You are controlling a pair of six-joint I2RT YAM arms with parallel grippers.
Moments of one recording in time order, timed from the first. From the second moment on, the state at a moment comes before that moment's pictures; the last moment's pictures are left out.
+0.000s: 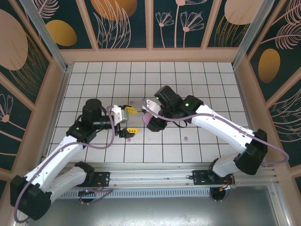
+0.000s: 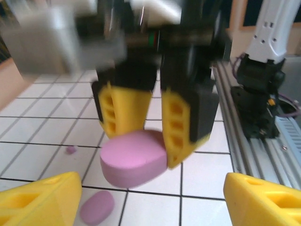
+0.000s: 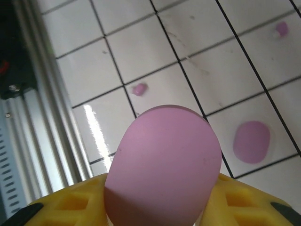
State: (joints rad) left arm -0.47 0.95 0.69 -0.15 0.94 0.43; right arm 0.89 1.40 1.35 -0.89 -0.32 -0.26
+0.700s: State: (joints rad) left arm -0.47 1.10 0.76 -0.17 1.15 0.51; right arm 0.89 1.35 1.35 -0.93 -0.46 -0.48
